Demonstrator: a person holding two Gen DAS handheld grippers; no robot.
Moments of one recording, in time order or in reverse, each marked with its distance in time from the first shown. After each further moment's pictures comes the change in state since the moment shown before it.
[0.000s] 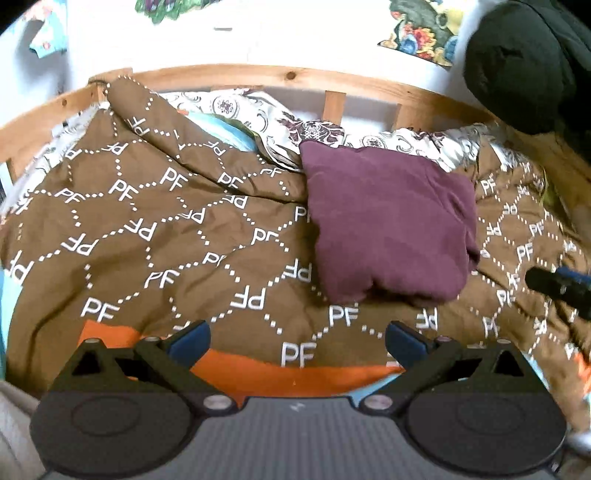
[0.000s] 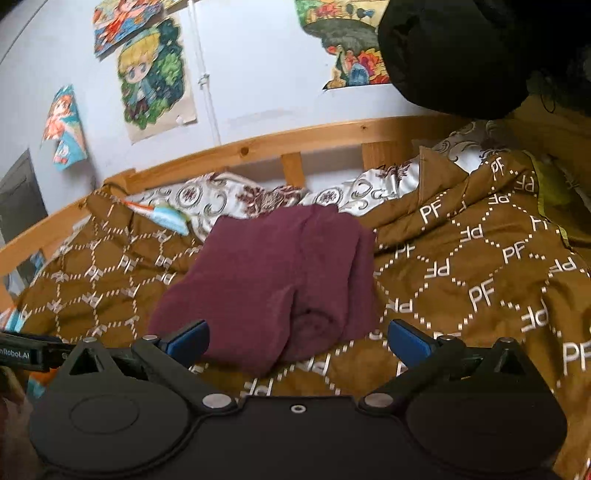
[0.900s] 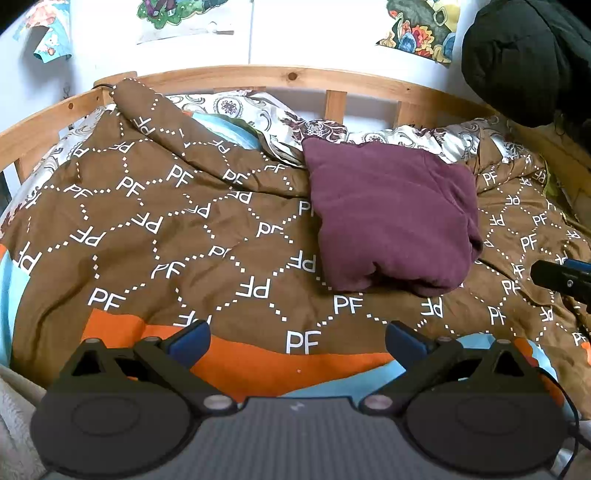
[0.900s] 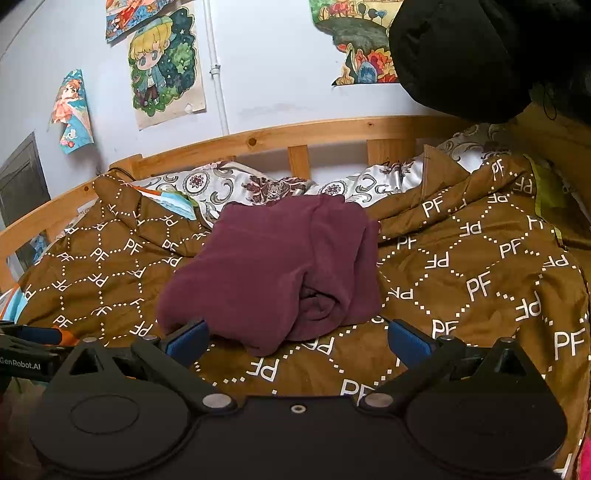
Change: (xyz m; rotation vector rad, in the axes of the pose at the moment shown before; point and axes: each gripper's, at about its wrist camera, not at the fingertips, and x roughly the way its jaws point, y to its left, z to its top) left arm -0.002 -0.001 -0.010 0.011 -0.007 0.020; right arm -0.012 0.010 -0.008 -0.033 0.018 -0.009
